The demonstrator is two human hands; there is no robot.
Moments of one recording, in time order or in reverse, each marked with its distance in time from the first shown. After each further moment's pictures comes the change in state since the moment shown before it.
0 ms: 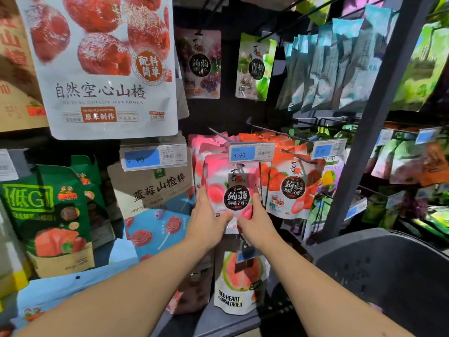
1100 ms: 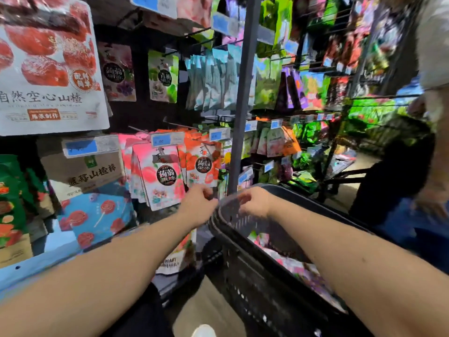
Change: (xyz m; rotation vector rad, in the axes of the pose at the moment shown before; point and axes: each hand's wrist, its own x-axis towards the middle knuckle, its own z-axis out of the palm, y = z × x) left_hand -0.138 0.130 0.021 0.021 -0.375 0.268; right_hand -0.199 -0.059 -0.172 -0.615 0.000 0.313
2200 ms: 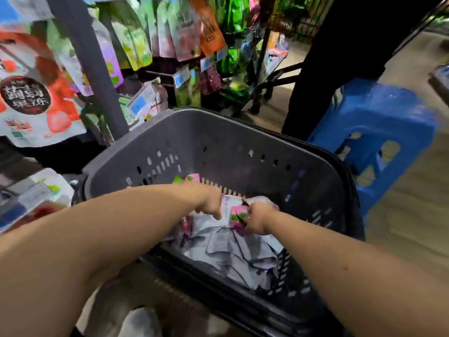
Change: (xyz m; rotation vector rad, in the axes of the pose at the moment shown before) left_hand 0.094 0.011 0.340 0.737 -1.233 0.260; right_hand 0.005 0.296 0.077 -0.329 -0.410 0.602
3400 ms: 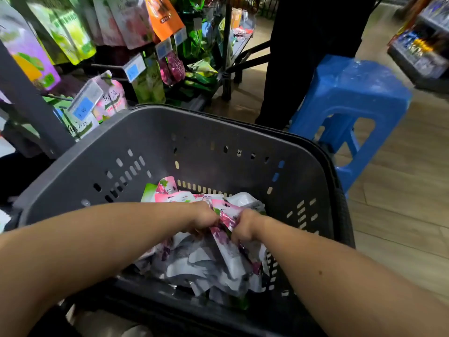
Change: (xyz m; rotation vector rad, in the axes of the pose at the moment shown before) left_hand 0.013 0.043 0.031 -0.666 -0.043 -0.139; right_hand 0.011 0.015 0.022 0.523 -0.149 0.237
